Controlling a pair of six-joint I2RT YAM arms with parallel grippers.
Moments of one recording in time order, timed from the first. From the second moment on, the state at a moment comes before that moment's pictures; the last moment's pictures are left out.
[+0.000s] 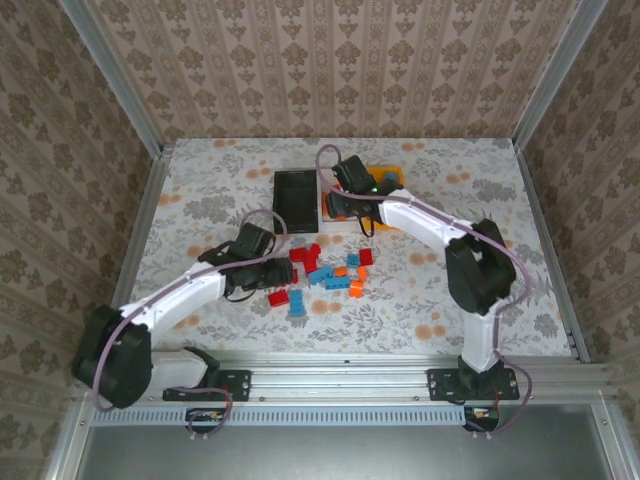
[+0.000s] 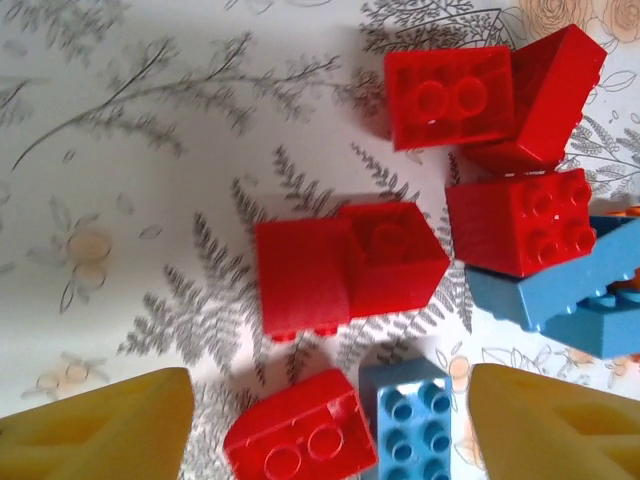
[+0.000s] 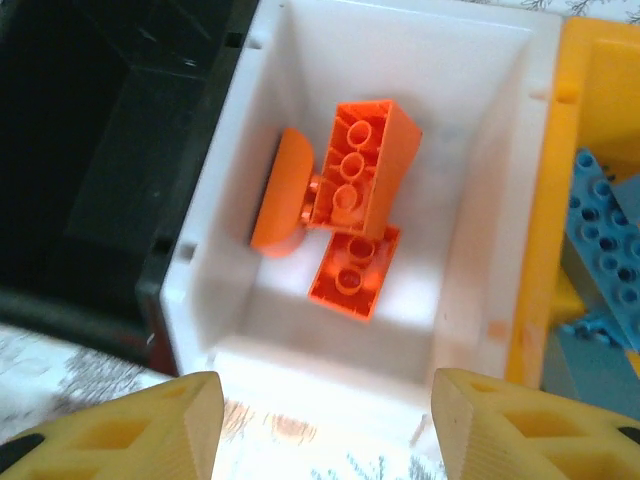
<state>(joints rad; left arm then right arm) -0.60 1.29 0.75 -0.55 0.04 -0.64 0.58 1.89 1.50 -0.48 0.16 0.31</state>
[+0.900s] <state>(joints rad) -0.81 1.67 1.00 -0.61 -0.22 -0.69 0.59 1.42 0.99 -0.40 0.19 0.37</state>
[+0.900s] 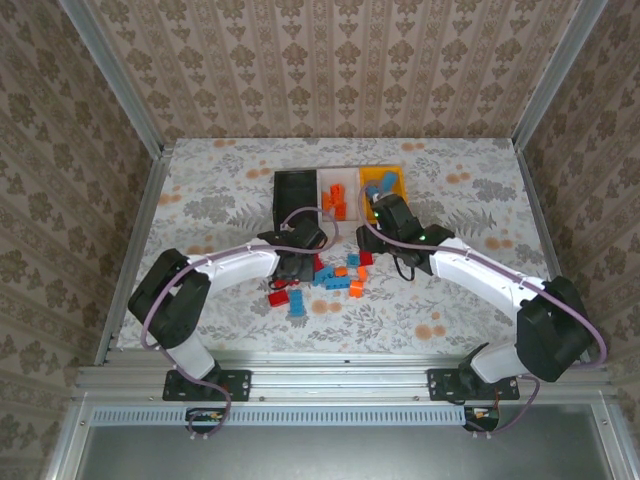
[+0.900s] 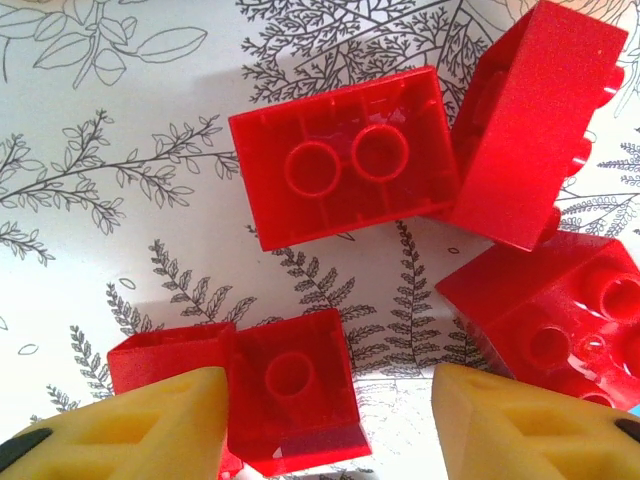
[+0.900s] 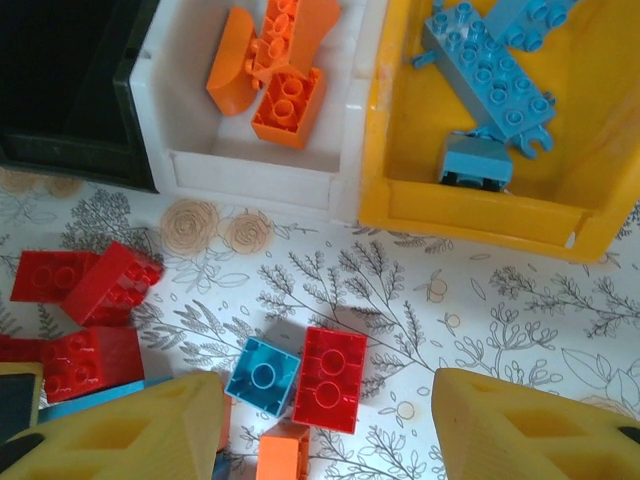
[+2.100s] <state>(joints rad) -0.87 1.71 1.01 -0.56 -0.25 -0.77 0.58 1.37 0.92 -0.39 0.19 0.37</state>
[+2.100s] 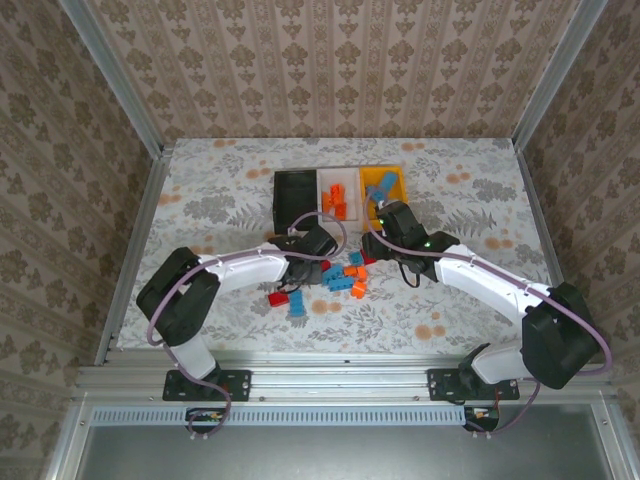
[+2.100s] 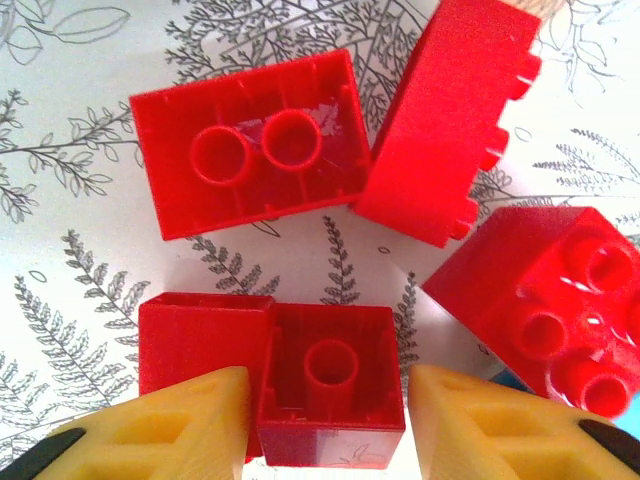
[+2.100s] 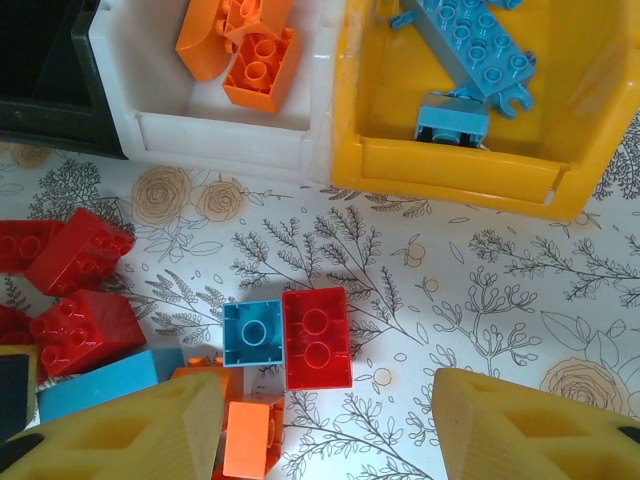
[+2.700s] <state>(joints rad) -0.81 1.62 0.91 -0.55 -0.28 -0.68 0.57 1.37 0.91 -0.38 0.19 0.37</state>
